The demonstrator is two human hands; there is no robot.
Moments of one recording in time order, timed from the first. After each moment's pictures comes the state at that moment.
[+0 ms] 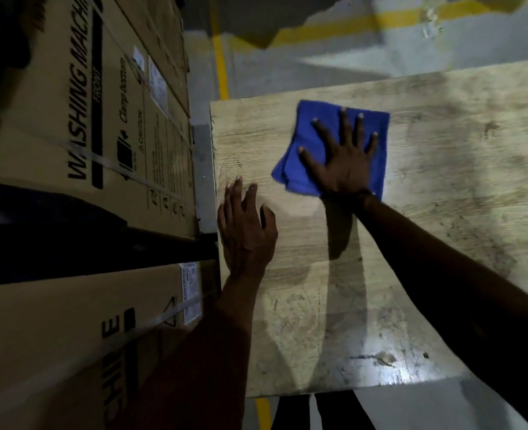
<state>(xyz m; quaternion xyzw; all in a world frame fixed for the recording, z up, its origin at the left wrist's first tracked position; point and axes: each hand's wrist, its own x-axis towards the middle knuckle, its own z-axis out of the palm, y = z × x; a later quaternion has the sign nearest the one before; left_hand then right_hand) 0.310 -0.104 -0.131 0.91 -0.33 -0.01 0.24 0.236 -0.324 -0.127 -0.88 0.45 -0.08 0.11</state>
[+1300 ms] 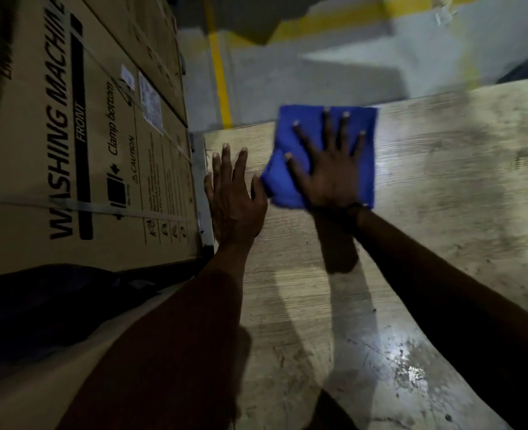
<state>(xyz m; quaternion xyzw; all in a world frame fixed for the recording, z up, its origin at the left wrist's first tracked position) 0.419 -0.203 -0.137 0.91 -0.35 -0.03 0.24 0.303 -0.355 -0.133 -0.90 0.42 -0.08 0.10</state>
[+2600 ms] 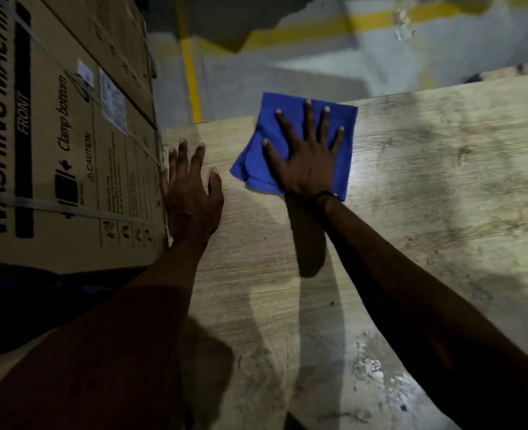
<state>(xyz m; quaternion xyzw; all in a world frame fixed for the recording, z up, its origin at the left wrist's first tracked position) 0.419 -0.204 -0.141 0.91 -0.35 0.01 0.23 0.283 -0.381 -0.138 -0.87 0.48 -0.10 0.11</state>
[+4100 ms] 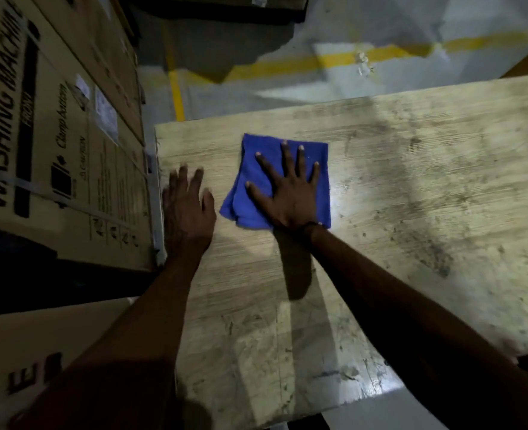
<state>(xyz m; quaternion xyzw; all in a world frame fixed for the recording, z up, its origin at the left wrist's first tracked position) 0.371 -0.148 -0.144 0.88 -0.39 -0.02 0.26 0.216 -0.298 -0.136 -0.89 0.43 -0.08 0.12</state>
